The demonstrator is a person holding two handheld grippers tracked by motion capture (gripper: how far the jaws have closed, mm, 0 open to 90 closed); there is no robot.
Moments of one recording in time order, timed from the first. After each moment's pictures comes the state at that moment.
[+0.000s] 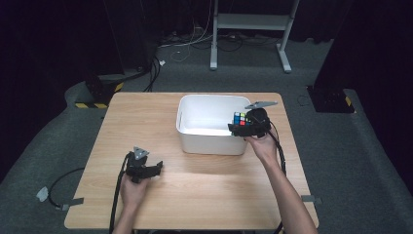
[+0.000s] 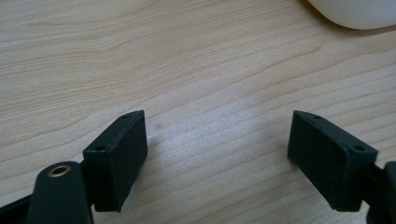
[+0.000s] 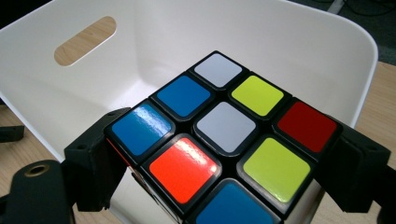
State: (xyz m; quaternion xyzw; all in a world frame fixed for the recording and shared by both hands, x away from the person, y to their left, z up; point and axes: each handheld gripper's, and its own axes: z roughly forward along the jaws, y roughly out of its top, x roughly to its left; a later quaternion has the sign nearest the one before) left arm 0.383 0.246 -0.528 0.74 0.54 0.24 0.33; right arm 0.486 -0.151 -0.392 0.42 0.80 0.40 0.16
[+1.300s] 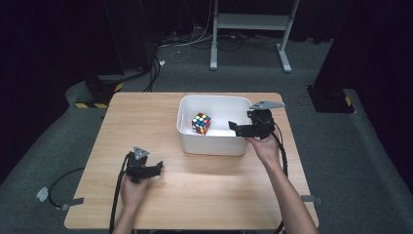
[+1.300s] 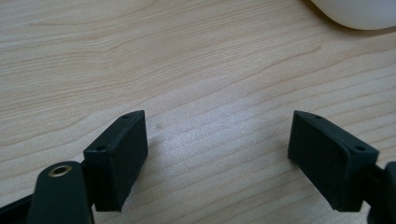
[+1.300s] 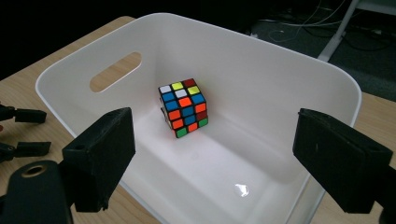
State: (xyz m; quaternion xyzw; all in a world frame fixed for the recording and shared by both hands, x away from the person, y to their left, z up) left arm 0.383 0.246 -0.528 0.74 0.54 0.24 0.33; right arm 0.466 -0.156 -0.371 0.39 0.78 0.45 0.18
